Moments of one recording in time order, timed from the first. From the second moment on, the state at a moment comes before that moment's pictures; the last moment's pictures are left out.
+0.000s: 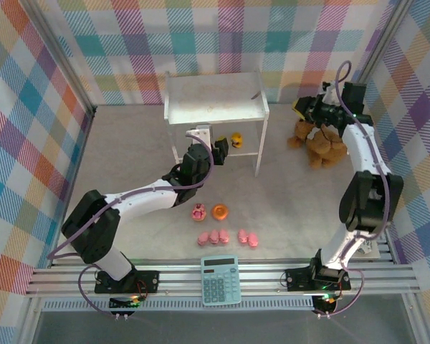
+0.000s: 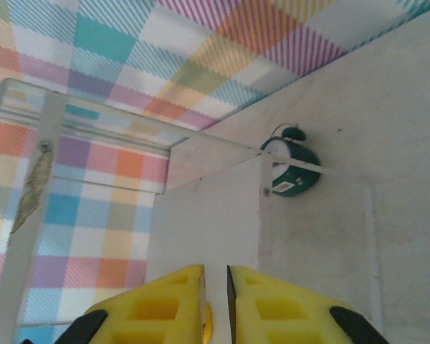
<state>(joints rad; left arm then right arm) -0.77 1.58 0.99 0.38 -0.47 -0.38 -0.13 1.74 1.56 -0.38 -0.89 0.61</state>
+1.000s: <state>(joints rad) -0.83 0.79 0.86 -0.08 -0.67 -0.21 0.74 1.04 0.88 -0.42 0.06 0.23</state>
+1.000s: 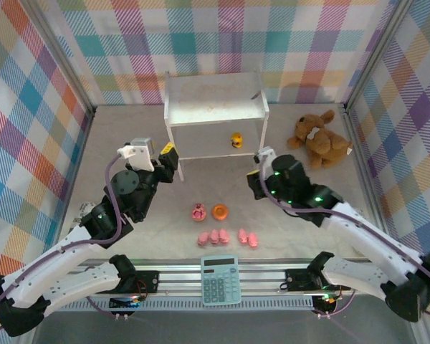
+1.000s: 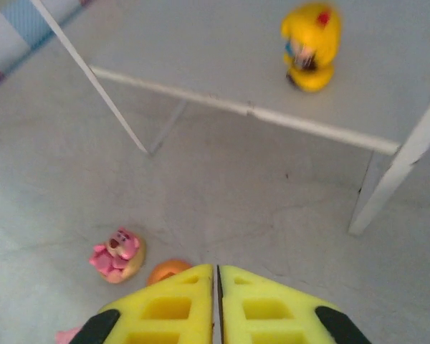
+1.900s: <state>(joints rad) -0.51 0.83 0.80 -0.14 -0.47 -0.30 0.76 1.45 1.01 -0.02 0.29 0.31</state>
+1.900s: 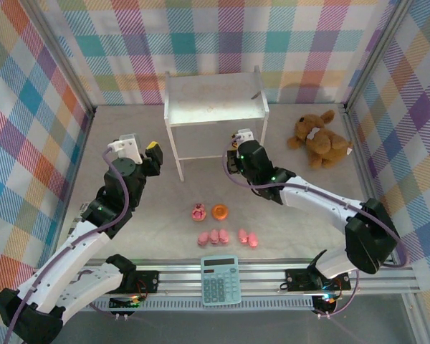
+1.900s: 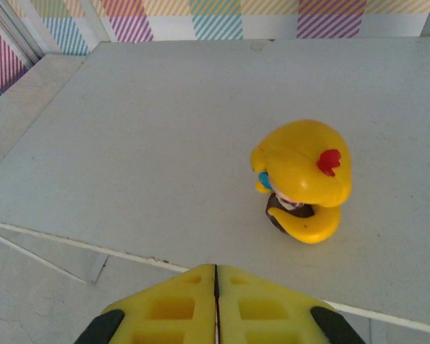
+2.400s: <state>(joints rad) -0.46 0.81 0.79 -0.14 -0.43 -0.30 0.76 1.52 1.03 -0.02 0.29 0.35</state>
